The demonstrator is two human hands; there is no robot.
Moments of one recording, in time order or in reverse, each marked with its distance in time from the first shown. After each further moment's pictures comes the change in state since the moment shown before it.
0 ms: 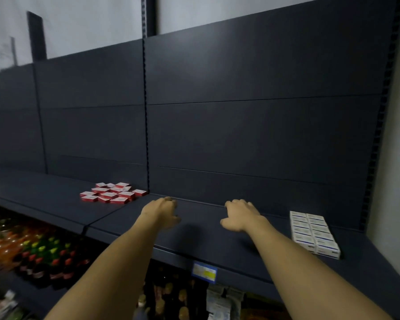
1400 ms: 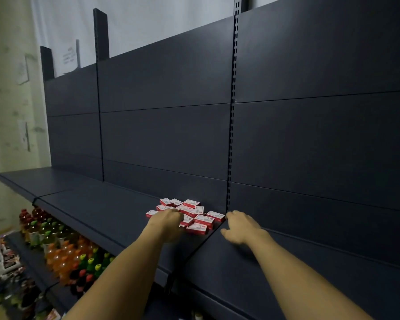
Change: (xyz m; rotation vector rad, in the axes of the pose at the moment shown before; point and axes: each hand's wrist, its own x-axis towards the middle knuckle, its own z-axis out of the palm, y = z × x) left_hand 0.118 -0.344 0.034 0.076 -0.022 -0.089; right_hand 0.272 -0.289 0.064 0.135 -0.001 -0.146
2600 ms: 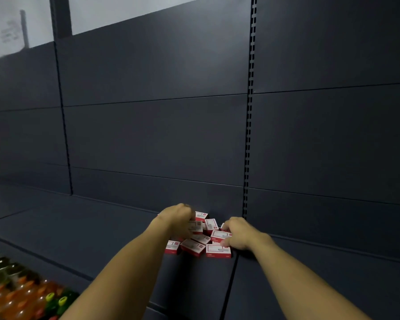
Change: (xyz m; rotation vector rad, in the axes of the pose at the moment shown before) left_hand 0.141 -0.082 0.017 -0.012 -0.005 0.330; right_hand 0.135 -0.036 0.057 0.122 -0.032 0.097
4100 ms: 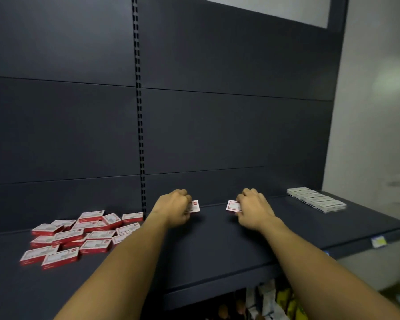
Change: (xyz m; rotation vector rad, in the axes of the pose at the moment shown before) left_hand 0.005 0.201 -0.012 -0.138 0.355 0.670; right_hand -0.267 0.080 -0.080 -0.506 0.413 0.614
